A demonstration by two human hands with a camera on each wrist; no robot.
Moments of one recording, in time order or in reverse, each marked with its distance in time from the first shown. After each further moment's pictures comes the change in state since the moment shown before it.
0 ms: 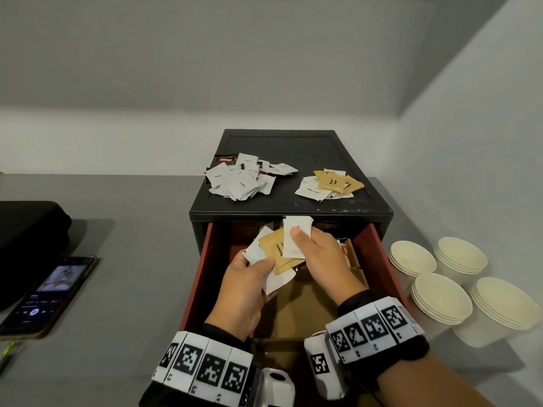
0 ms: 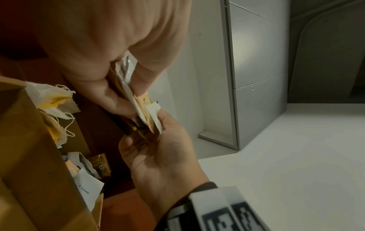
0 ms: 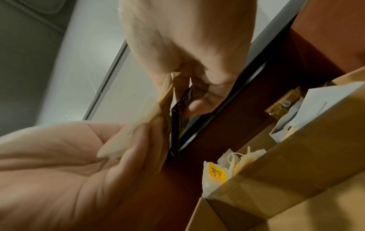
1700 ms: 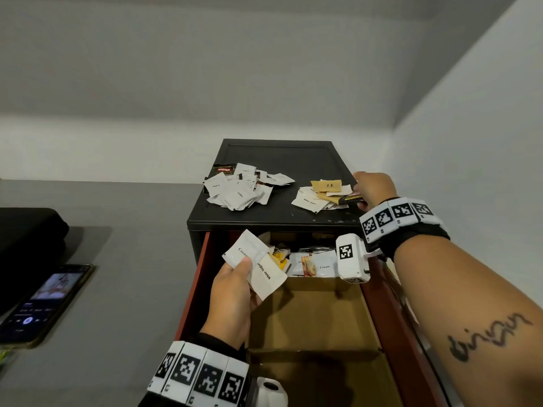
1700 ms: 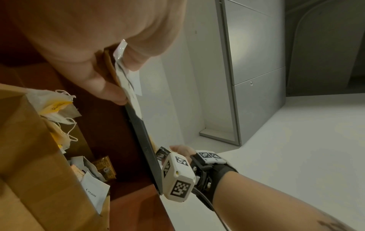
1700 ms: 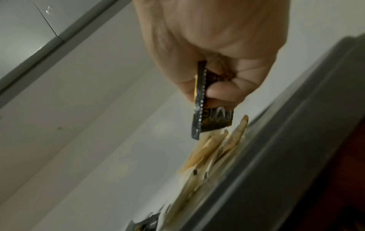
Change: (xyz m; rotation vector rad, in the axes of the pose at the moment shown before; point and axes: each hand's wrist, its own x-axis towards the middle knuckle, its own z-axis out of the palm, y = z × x) left_hand -0.009 0.012 0.003 -0.046 0.135 0.055; right_hand 0.119 -0.023 -0.114 -0.207 0.339 0.328
